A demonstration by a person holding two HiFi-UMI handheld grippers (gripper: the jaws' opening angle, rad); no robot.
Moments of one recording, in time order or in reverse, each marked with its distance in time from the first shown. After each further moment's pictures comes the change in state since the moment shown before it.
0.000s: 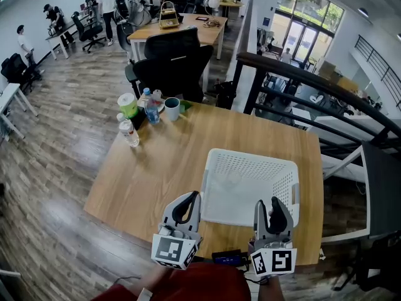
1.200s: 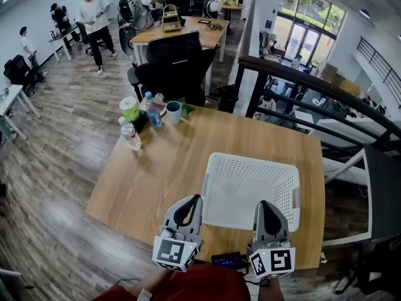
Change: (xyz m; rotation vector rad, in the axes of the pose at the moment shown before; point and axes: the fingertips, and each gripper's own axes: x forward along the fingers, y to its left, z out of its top) left arm 0.001 -0.003 0.000 0.013 0.015 -0.002; right arm 0.009 0.009 -0.008 0.023 0.052 0.063
